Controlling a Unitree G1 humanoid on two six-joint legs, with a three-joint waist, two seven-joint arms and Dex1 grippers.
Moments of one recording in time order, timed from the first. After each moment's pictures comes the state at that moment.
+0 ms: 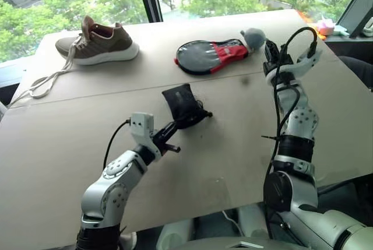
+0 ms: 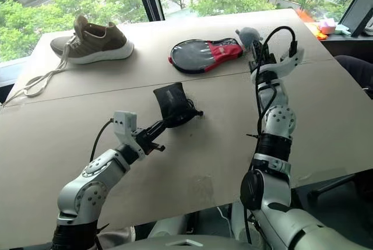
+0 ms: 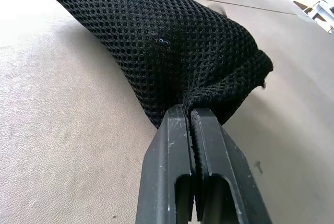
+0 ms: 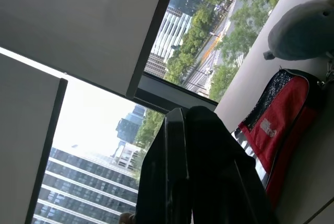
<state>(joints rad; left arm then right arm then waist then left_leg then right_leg) 0.01 0.31 0.12 -0.43 -0.63 0.67 -0.30 -0.80 0.13 -0.54 0.17 0.97 0.45 0.01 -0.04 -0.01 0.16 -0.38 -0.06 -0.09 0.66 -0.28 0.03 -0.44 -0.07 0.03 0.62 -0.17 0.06</state>
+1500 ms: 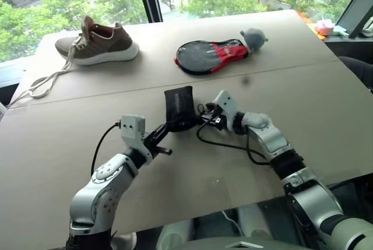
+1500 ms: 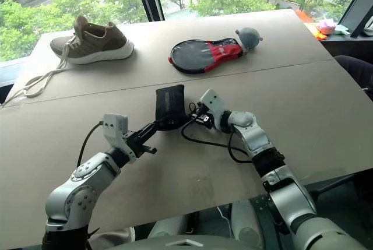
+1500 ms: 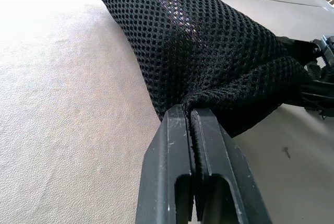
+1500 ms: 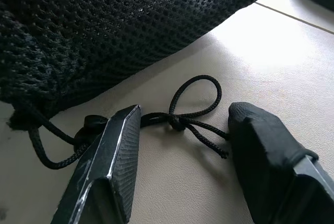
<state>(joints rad) 0.06 0.35 0.18 -0.48 -0.62 0.70 -0.30 -0.63 -0.15 0.31 0.43 0.10 0.18 0.67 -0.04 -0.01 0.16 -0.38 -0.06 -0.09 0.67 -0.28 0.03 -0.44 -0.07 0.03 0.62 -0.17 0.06</state>
